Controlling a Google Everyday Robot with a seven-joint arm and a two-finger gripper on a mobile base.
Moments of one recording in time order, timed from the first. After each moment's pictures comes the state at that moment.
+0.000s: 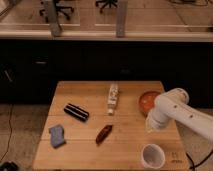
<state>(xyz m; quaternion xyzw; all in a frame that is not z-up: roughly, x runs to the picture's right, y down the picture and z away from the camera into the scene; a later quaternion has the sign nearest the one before) 0.233 0.216 0.740 -0.33 -0.06 -0.02 0.94</state>
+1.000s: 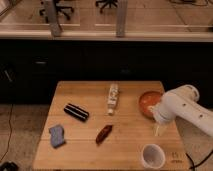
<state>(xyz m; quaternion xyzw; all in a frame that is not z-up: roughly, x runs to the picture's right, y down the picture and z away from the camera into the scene) 0.253 0.175 0.732 -0.26 -0.06 -0.01 0.96</state>
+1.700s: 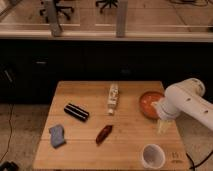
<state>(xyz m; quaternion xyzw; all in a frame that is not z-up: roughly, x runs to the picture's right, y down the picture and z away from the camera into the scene) 0.257 0.163 0.702 -0.28 -0.04 0.01 0.96</state>
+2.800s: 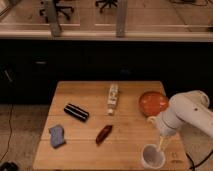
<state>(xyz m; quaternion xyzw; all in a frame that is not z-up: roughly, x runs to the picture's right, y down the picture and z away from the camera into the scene) 0.225 0.230 0.671 -0.34 -0.12 -0.01 0.93</state>
